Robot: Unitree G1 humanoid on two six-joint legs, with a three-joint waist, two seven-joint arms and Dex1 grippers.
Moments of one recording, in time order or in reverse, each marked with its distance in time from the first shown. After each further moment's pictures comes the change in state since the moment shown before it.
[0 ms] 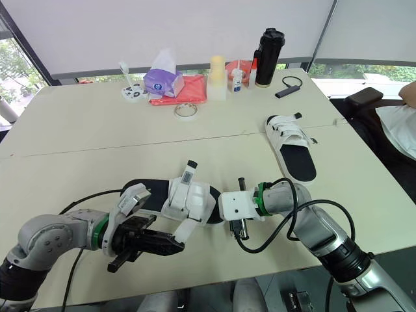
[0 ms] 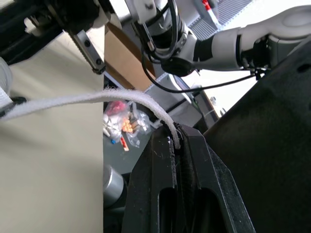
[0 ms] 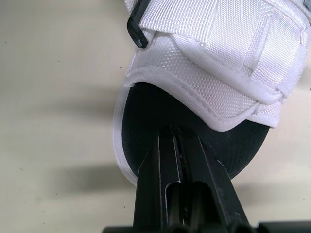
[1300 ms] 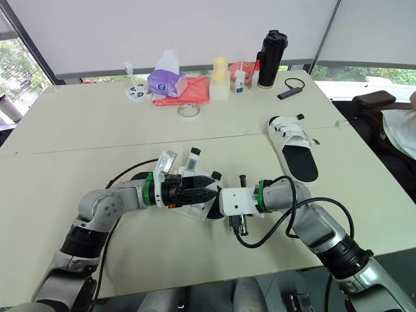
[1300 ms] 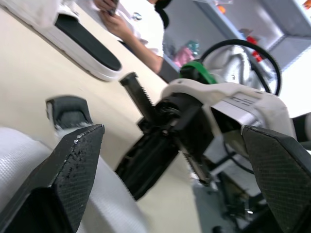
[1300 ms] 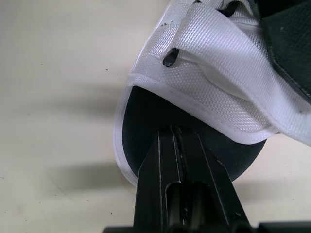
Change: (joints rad) left arm -0.284 -0.369 -0.044 0.369 0.309 -0.200 0.178; right arm -0.015 0.006 0.000 0.024 -0.003 0.012 -0.020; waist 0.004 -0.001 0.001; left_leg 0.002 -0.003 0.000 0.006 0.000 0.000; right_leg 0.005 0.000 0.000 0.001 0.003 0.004
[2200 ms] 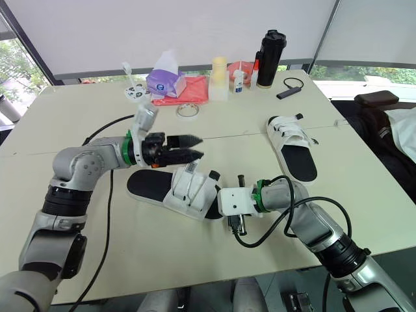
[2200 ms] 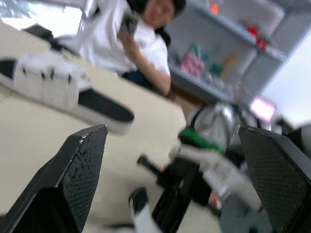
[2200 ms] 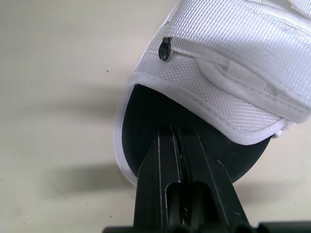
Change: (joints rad) left arm -0.311 0.171 -0.008 0.160 0.061 -0.032 -0.231; right arm -0.011 0.015 0.011 0.017 -0.001 -0.012 -0.004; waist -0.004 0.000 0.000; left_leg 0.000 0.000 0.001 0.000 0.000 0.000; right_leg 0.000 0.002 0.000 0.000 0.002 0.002
